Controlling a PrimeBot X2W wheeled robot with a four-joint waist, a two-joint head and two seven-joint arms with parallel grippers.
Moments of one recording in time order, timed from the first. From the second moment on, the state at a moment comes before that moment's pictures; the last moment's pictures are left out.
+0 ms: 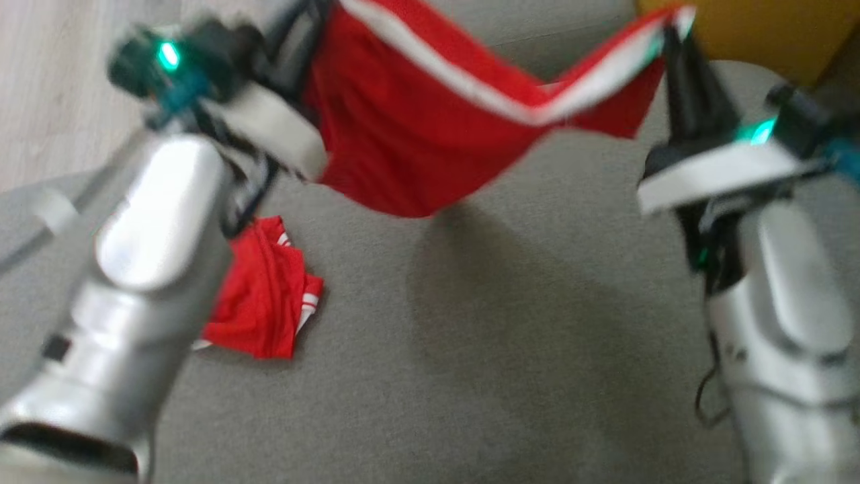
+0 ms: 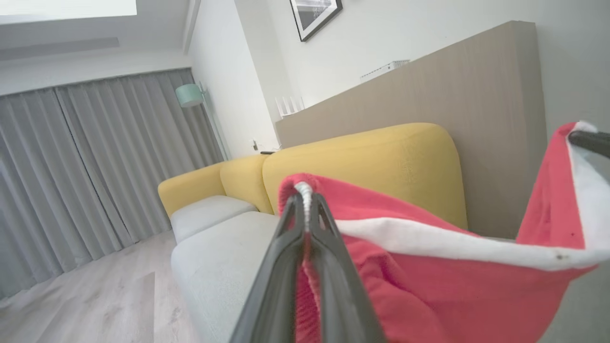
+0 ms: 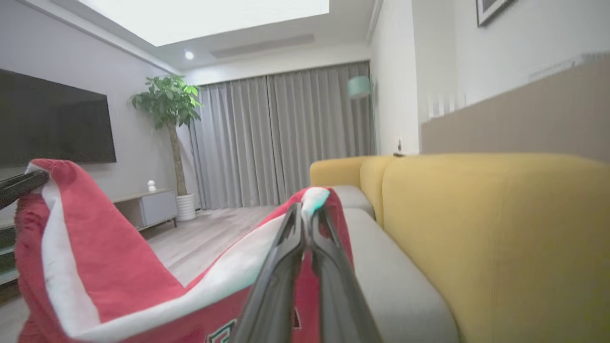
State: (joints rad) left arm -0.89 0.23 -0.53 0.46 -0.34 -0.12 -0.01; right arm -0.56 -0.06 0.11 0.28 0.23 0.13 -0.07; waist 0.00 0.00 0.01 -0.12
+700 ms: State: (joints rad) left arm -1.01 0.24 -0.58 0.61 -0.44 -0.13 -0.01; right arm -0.58 -0.10 0.08 0.26 0.10 0.13 -0.04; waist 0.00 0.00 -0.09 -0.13
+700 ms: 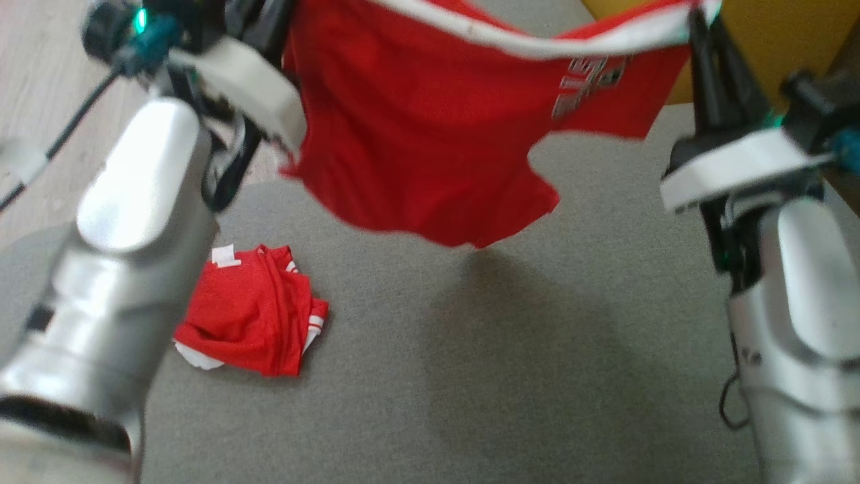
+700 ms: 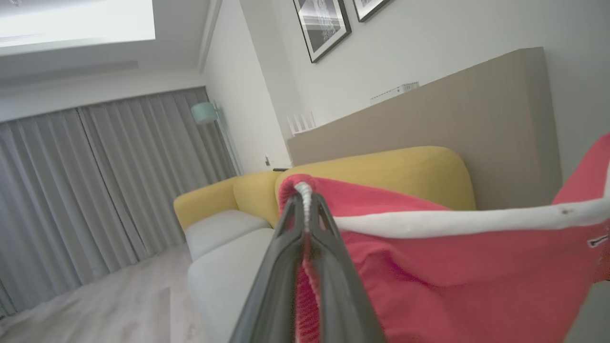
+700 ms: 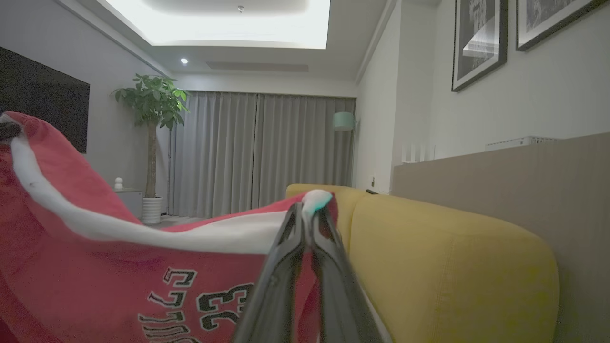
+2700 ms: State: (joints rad) left arm -0.69 0.23 -0.84 0.67 -0.66 -0.11 -0.25; right arm -0.89 -0.27 0.53 1.21 0.24 0.13 -0.03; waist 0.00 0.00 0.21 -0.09
